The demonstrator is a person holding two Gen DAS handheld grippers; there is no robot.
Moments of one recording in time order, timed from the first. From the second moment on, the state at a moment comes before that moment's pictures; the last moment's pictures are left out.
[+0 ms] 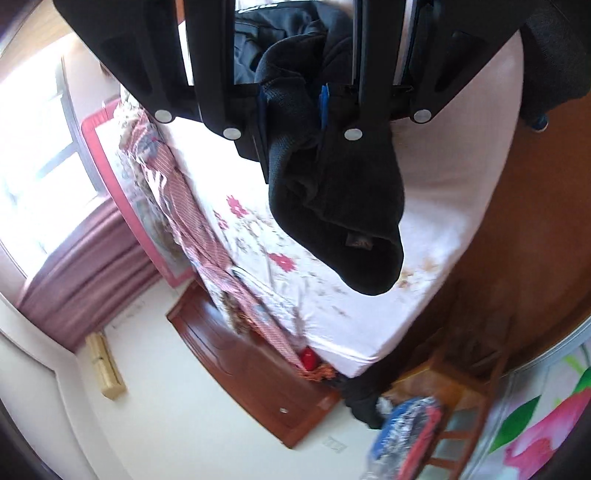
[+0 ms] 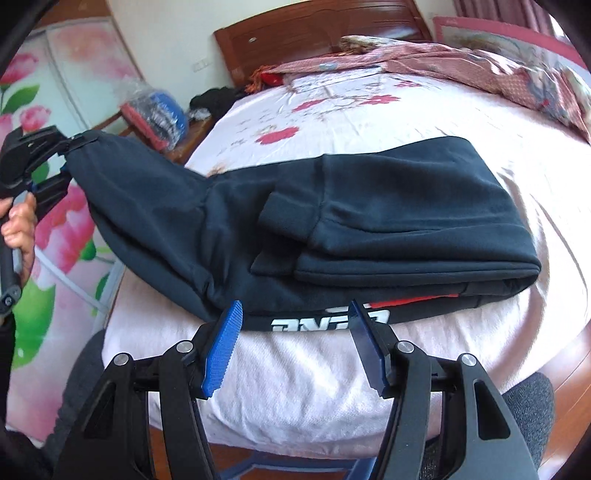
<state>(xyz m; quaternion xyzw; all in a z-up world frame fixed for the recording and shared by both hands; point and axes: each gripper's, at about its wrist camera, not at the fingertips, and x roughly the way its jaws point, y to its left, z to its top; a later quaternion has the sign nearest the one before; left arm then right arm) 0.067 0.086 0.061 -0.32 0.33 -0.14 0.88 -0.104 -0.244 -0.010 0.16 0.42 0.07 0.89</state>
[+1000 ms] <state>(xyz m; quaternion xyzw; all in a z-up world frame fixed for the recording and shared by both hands) -0.065 -0.206 0.051 0.12 0.40 -0.49 0.77 -0.165 -0.443 -0.012 0.44 0.30 -0.07 0.84</state>
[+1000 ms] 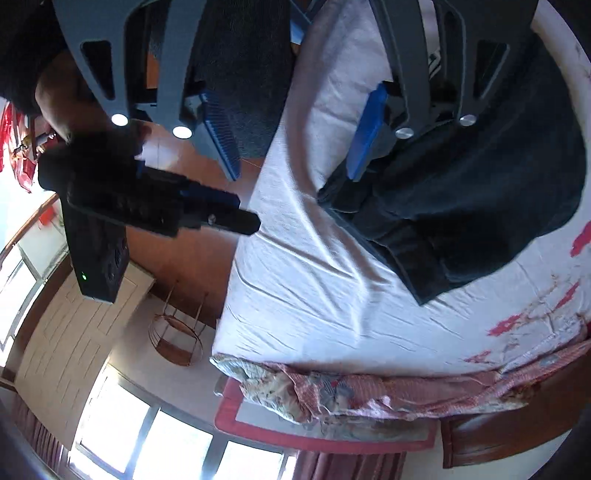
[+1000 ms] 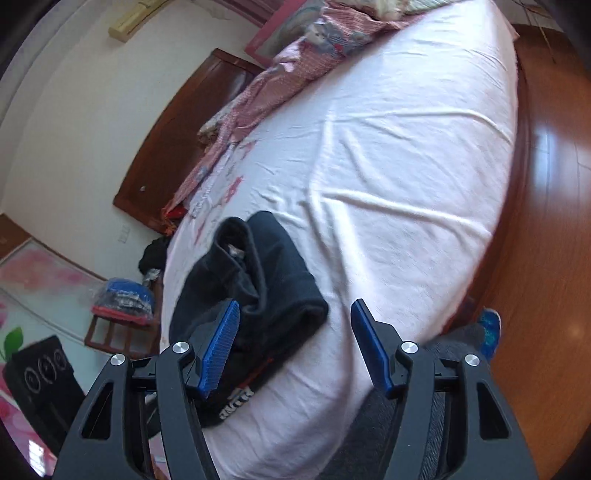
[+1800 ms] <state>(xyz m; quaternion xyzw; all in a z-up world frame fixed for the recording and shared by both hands) -0.012 -0.008 0.005 -0.02 0.45 -0.23 0.86 -0.018 -0.385 -0.018 0.22 0.45 0.04 0.86</state>
